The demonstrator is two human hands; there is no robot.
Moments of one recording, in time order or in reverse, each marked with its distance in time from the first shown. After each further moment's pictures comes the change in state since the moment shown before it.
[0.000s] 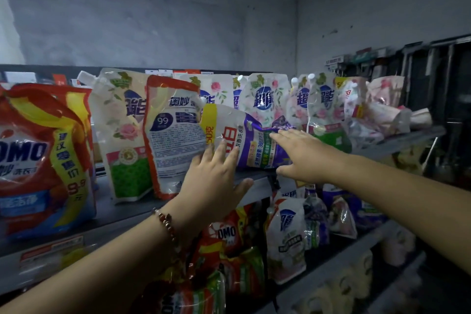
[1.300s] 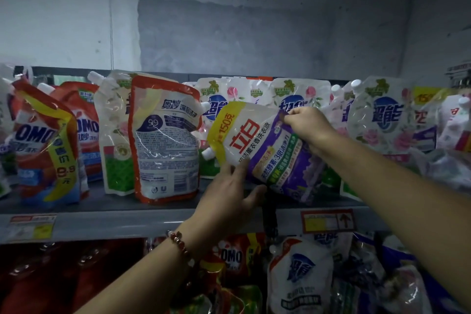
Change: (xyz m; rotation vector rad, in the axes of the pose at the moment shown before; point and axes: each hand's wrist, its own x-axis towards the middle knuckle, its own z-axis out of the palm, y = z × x) left_hand 0.074 0.064 0.059 -0.391 0.102 -0.390; right_hand 0.152 0.075 0.001 1.124 0.199 0.036
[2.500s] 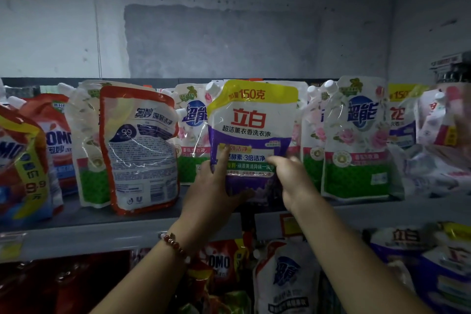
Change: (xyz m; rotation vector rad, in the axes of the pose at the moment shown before) left_hand 0.023 0.001 0.018 0.085 0.141 -0.071; right_hand -0.053 0.057 0.027 0.790 0.014 0.308
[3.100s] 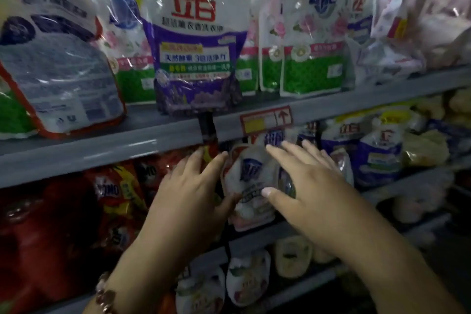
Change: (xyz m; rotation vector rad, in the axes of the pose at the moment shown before) left_hand -0.146 0.036 0.004 0.260 -0.391 0.133; right_hand -0.178 0.048 -0.101 -1.433 -0.166 -0.126
